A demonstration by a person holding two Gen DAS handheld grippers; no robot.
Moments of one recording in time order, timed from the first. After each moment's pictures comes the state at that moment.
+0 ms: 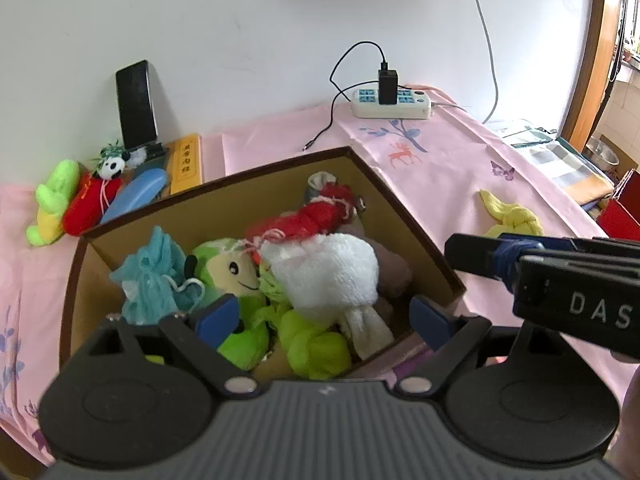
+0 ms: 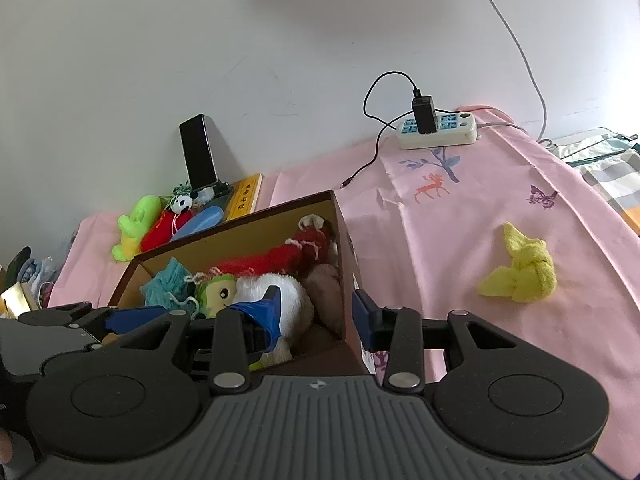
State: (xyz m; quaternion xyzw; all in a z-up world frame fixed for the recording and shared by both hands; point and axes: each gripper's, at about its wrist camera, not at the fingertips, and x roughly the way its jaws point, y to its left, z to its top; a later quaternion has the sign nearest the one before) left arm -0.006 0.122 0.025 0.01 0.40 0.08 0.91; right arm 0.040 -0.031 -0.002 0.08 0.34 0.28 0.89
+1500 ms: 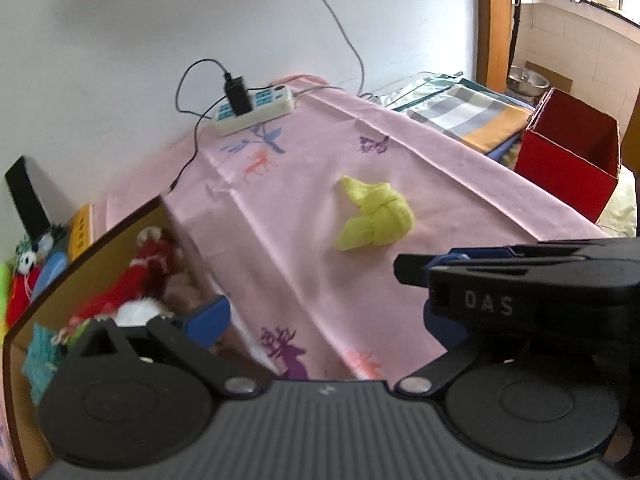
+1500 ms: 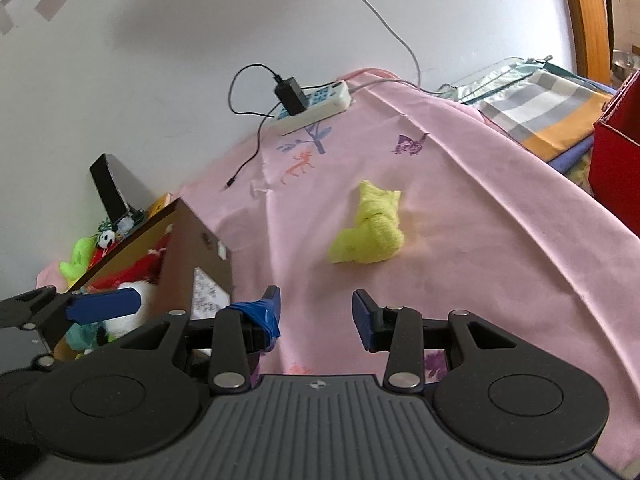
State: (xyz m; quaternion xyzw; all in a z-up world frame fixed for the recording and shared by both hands) left arm 0.040 -0.028 0.007 0.12 0.42 -0.04 0.90; right arm 0.073 -0.159 -0.054 0.17 0.39 0.19 0.89
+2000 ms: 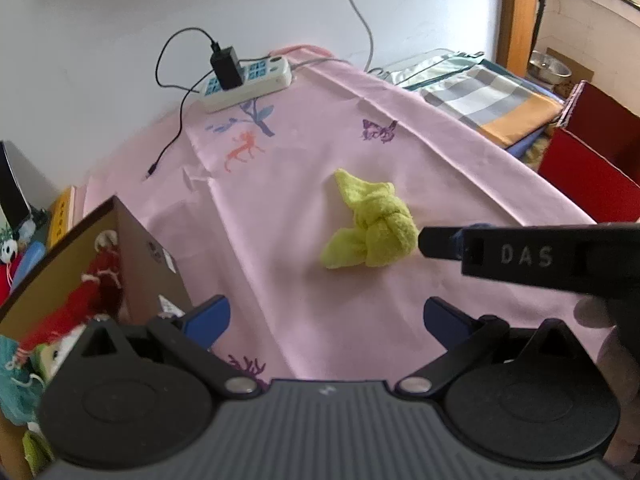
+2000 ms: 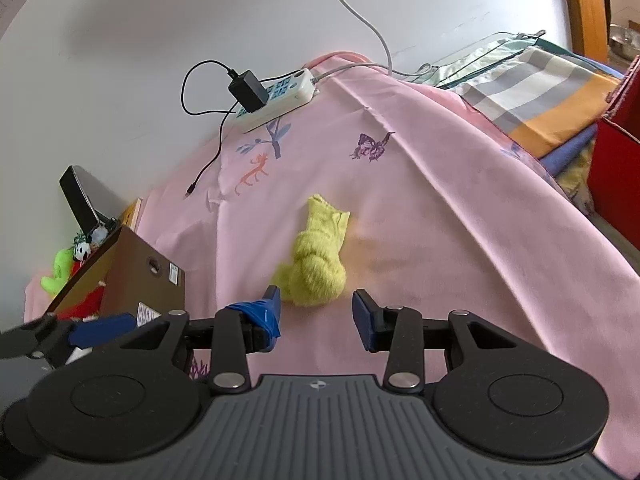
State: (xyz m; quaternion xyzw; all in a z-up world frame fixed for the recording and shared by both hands) left arm 0.106 -0.050 -0.024 0.10 0.46 -0.01 0.88; right arm 0.143 -0.197 -0.074 0.18 0.43 0.19 0.87
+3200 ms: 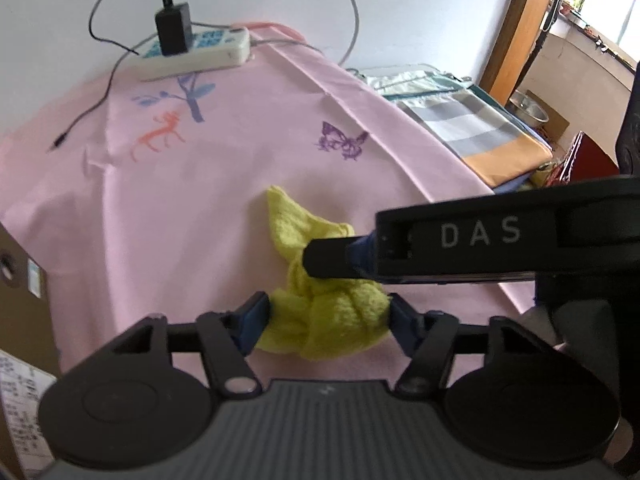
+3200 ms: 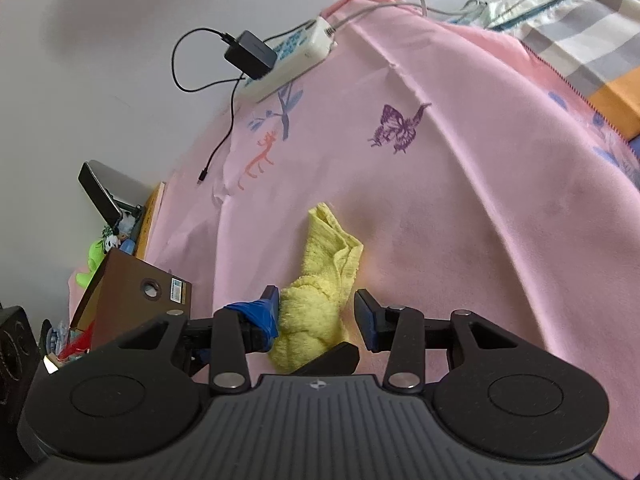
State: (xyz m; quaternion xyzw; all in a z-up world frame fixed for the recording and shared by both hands) left arm 0.190 -0.060 -0.087 -0.02 0.47 -0.06 0.88; right arm 0.245 -0.202 -0.122 0.23 0.50 0.28 0.79
